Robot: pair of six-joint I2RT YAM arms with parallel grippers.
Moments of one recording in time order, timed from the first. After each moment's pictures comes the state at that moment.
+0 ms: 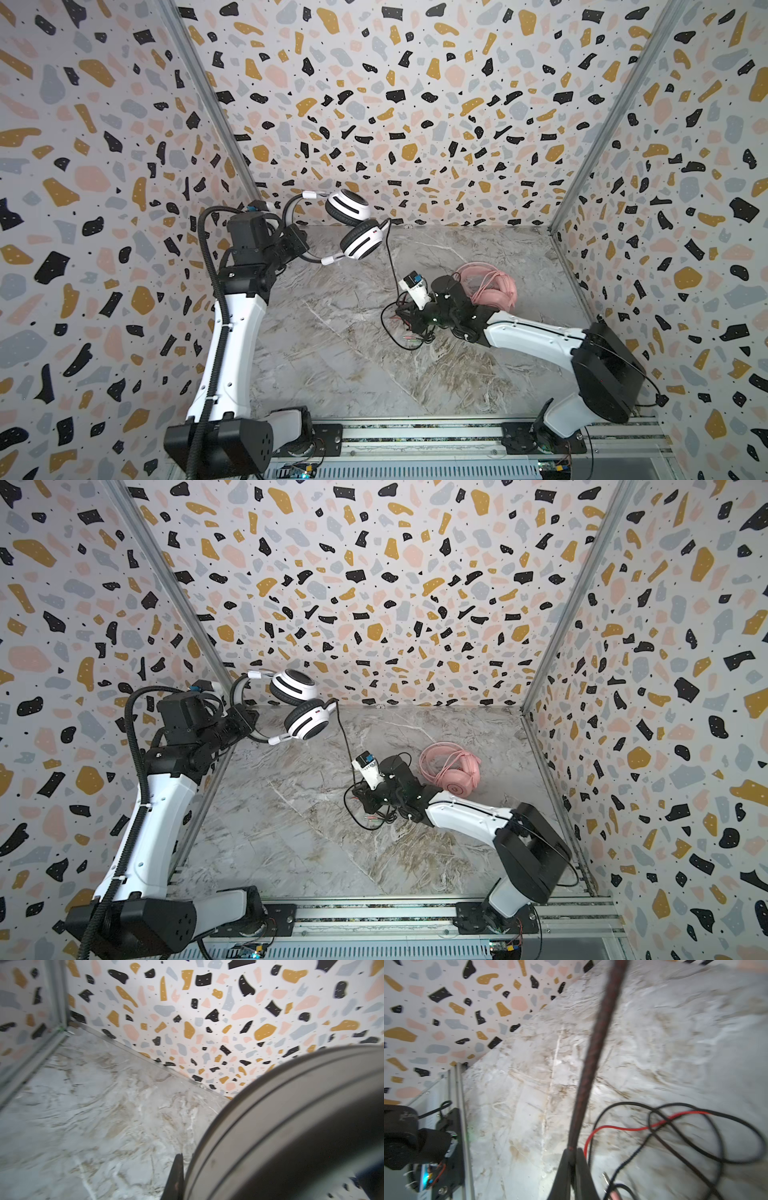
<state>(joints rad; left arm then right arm) 0.10 1.23 1.37 -0.60 0.26 -0.48 0.83 1.50 0.96 0.02 -0.27 0.17</state>
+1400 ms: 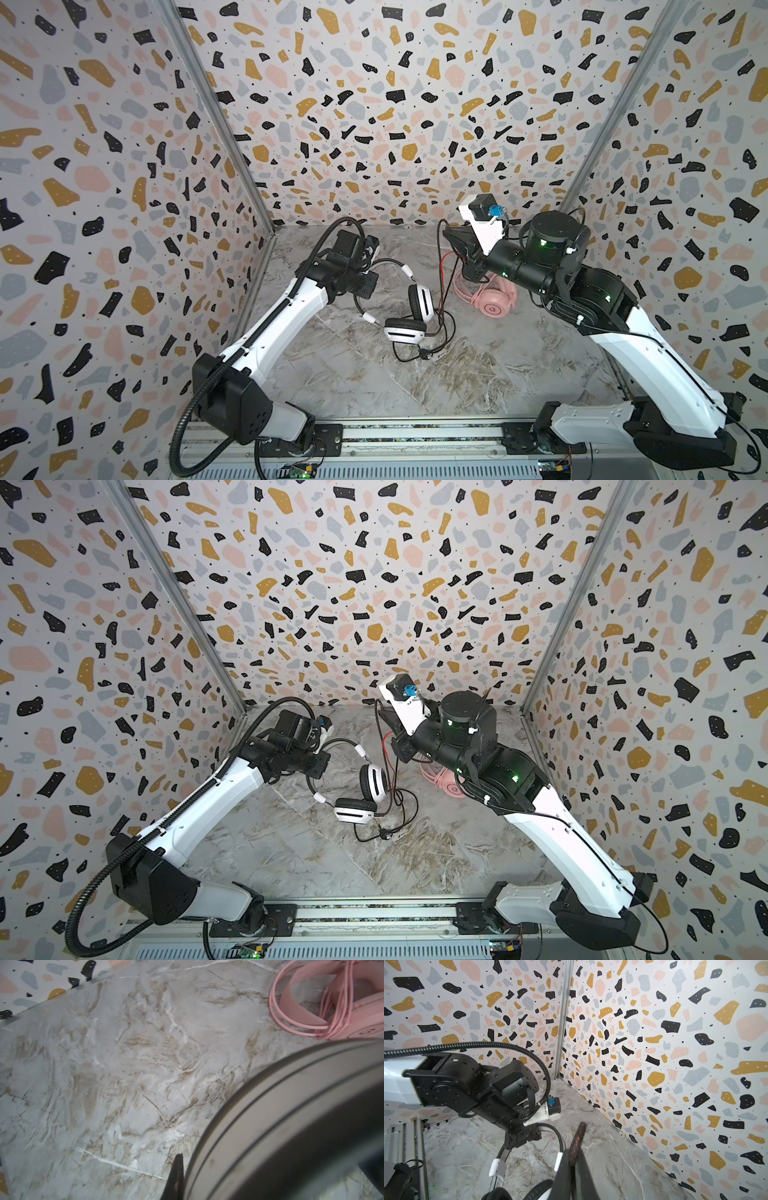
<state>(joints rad) -0.46 1.43 1.36 -0.86 0.03 0.02 0.86 1.26 1.74 -0.61 0.00 -0.18</state>
